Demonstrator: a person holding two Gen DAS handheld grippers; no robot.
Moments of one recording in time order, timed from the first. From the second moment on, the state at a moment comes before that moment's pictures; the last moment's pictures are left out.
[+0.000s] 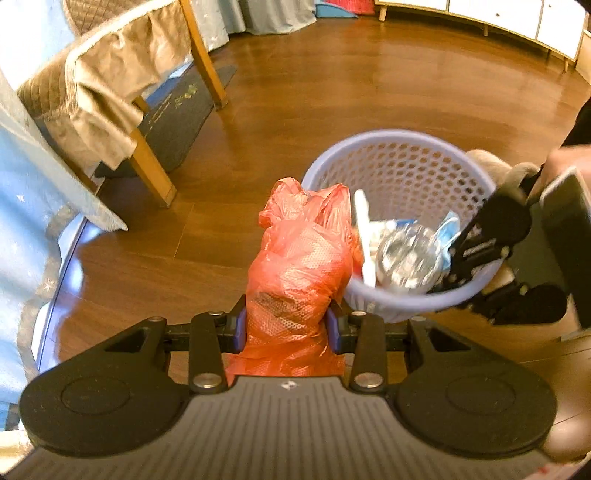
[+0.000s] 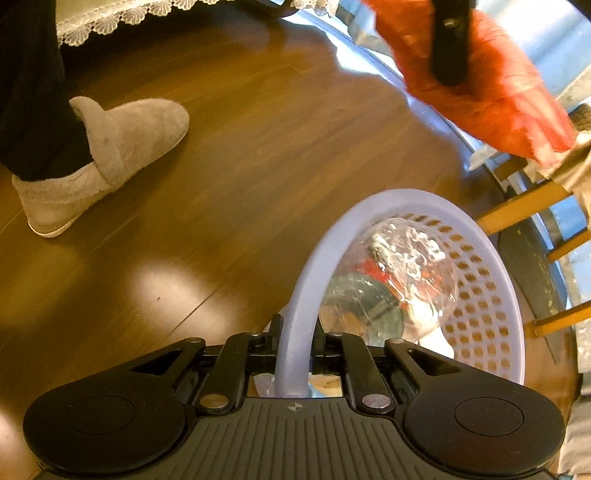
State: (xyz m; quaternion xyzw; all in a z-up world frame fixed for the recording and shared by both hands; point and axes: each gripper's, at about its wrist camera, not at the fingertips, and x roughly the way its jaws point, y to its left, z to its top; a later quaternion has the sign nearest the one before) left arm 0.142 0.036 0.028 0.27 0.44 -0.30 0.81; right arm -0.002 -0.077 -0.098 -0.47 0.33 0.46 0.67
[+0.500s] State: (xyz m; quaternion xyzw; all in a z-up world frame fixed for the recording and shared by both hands) left arm 0.102 0.011 0.058 0.24 0.44 -0.29 0.82; right arm -0.027 -0.096 -0.115 -0.50 0.32 0.46 0.66
